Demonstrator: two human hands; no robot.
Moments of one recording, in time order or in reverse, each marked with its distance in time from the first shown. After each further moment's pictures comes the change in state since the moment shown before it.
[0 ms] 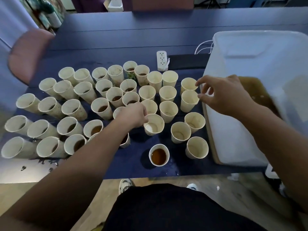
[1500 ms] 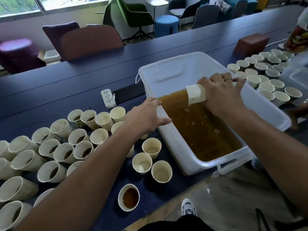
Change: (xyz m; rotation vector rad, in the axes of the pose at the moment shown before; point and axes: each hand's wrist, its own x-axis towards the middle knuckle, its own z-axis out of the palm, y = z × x) left_hand 0.006 0.198 -0.028 0.129 0.089 0.622; right_hand -0.063 0.114 -0.068 -0.340 0.213 0.497
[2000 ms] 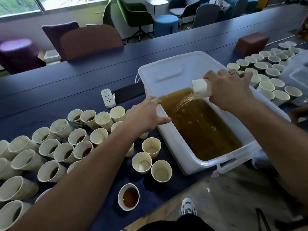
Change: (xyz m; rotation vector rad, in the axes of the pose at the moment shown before) left_hand -0.001 0.002 -0.003 0.015 -0.011 0.004; right_hand 0.010 0.012 -0.016 -0.094 -0.046 0.021
